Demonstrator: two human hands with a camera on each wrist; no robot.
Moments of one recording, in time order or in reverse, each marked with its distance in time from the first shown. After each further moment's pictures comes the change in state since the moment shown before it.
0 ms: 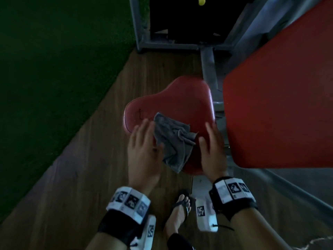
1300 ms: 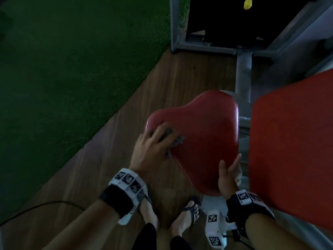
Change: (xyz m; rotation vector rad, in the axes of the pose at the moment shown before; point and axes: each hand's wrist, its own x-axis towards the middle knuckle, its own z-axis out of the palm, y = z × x) left_hand 0.050 -0.031 -0.027 0.474 -0.123 0.340; right_hand 0.014 0.021 0.008 0.142 -0.105 0.452
